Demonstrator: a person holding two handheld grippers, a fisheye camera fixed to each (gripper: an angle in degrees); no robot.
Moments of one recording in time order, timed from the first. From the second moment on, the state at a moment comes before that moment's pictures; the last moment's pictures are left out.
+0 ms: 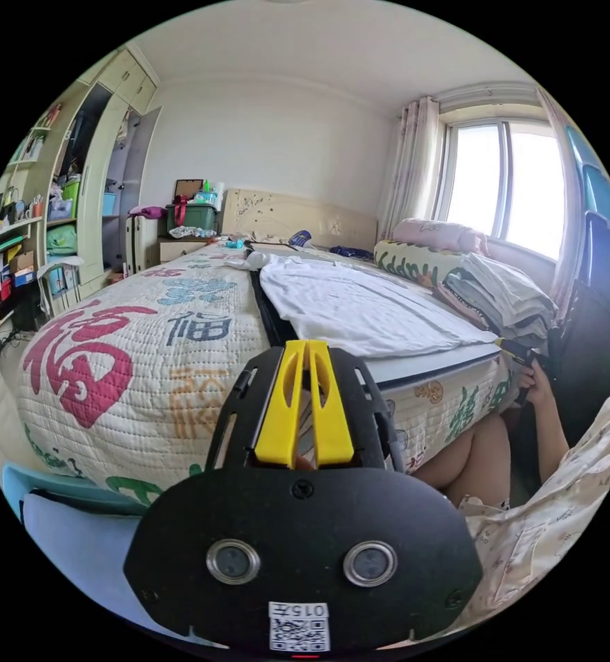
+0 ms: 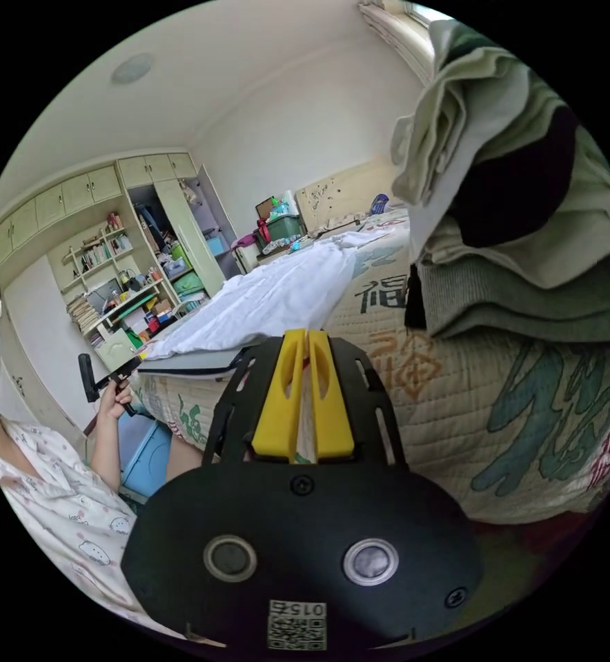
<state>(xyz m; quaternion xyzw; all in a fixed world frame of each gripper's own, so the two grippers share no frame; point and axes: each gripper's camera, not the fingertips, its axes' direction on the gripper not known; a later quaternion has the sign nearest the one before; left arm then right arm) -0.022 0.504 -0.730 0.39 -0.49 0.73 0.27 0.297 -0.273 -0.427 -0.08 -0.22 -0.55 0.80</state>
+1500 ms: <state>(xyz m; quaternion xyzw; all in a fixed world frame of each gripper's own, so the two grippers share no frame) 0.204 0.169 -0.886 0.41 -0.38 0.59 0.58 -0.097 -0.379 -0.372 -0.18 -0.19 -0.50 0.82</state>
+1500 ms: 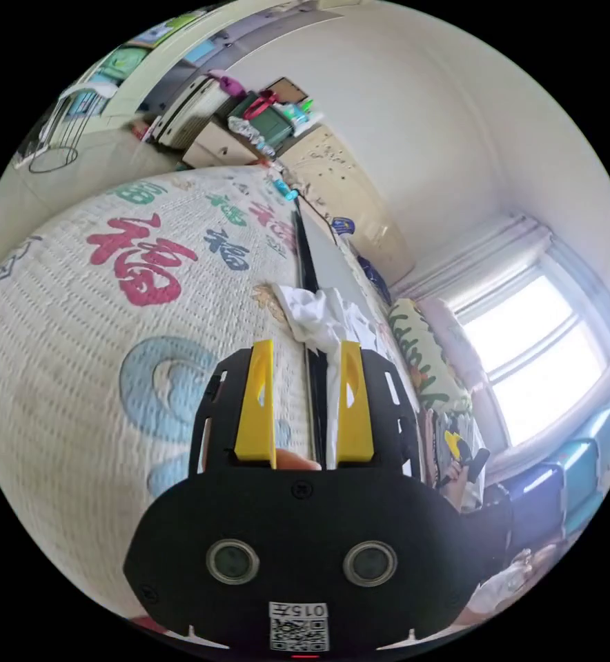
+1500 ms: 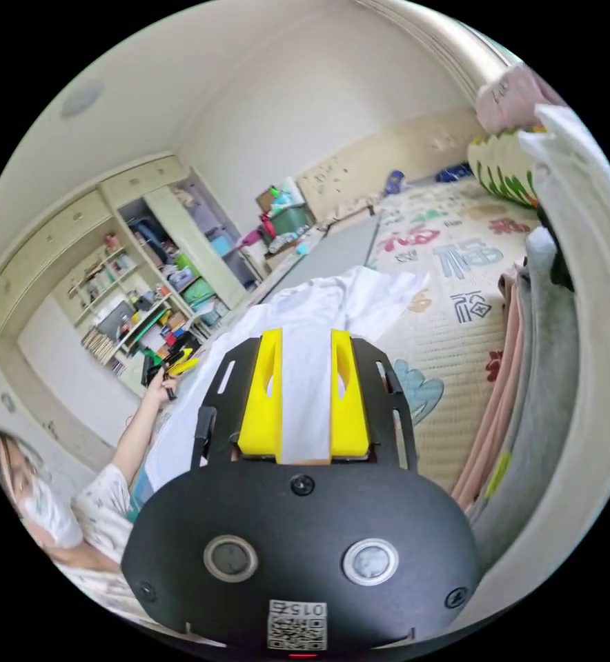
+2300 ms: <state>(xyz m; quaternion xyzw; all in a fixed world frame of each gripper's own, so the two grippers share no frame) 0.175 -0.024 -0.802 0.42 -0.61 0.58 0.34 -0.318 -0.438 -0.232 -0.20 -0.05 -0.44 0.87</state>
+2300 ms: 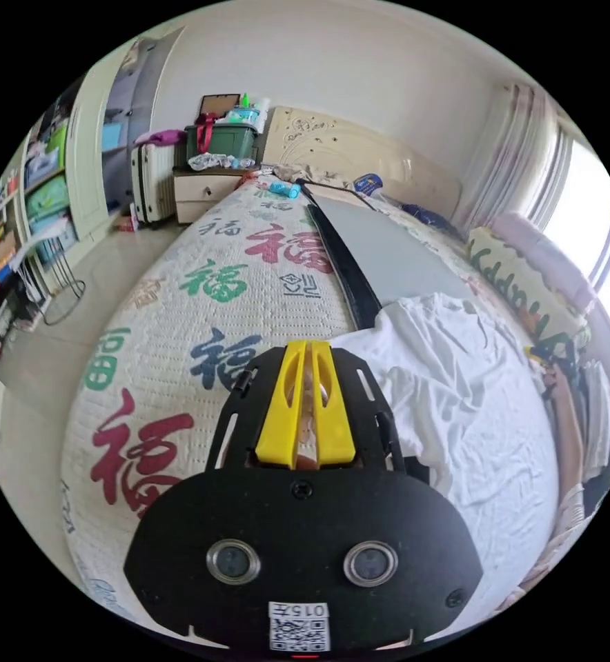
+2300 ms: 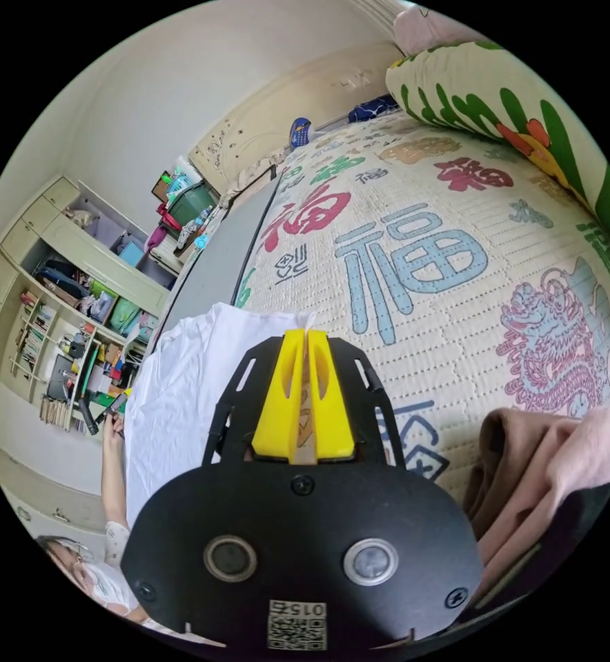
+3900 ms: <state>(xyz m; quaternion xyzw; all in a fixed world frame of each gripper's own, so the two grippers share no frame) -0.107 -0.045 -0.787 0.31 -0.62 0.65 0.32 -0.310 -0.427 -0.457 -0.27 -0.09 -0.48 0.83</state>
